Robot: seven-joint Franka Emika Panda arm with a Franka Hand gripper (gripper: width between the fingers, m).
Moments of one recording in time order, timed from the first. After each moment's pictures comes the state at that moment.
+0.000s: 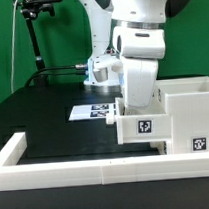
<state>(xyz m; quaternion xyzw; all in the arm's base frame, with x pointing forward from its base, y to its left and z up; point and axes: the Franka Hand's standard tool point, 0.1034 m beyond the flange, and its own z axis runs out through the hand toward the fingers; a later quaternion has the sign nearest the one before) 0.537 0.002 0.058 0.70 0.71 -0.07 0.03</state>
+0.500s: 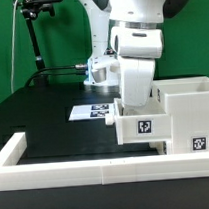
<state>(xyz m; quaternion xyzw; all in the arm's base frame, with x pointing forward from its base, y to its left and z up) 0.538 -0.001 0.058 0.71 0.70 -0.06 0.04</state>
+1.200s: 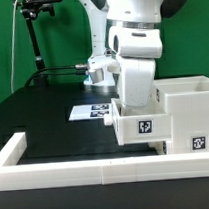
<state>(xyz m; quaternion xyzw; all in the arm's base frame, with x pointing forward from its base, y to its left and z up) 0.539 -0.005 0.058 0.69 0.72 -0.06 0.04</state>
